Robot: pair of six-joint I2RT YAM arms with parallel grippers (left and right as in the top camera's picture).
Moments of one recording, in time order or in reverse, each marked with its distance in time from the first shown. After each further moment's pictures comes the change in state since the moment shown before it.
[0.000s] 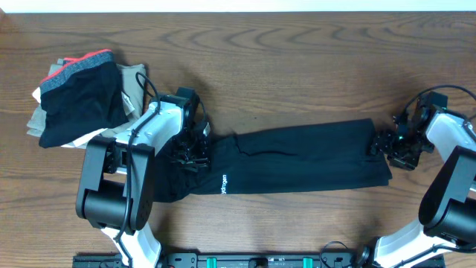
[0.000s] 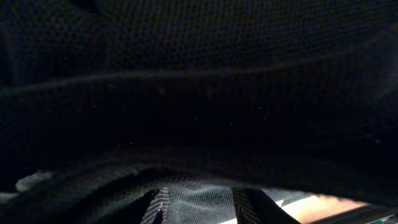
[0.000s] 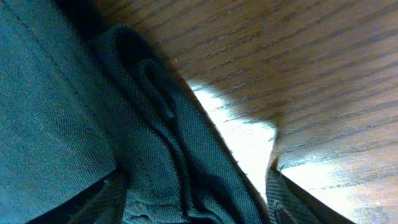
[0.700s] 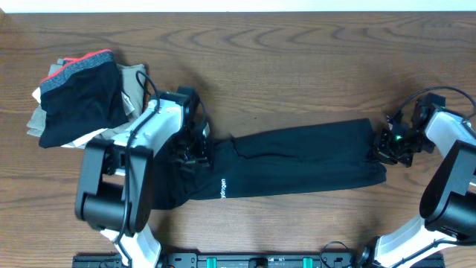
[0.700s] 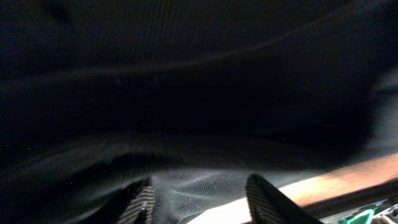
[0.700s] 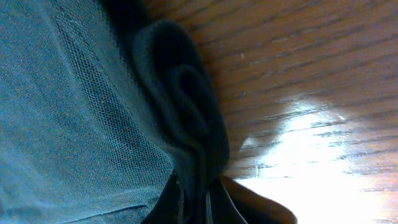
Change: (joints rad) left arm -0.001 -0.030 0.046 -0.083 -0.002 0.001; right arm -0.013 0.033 0.013 -0.023 -0.119 -0.030
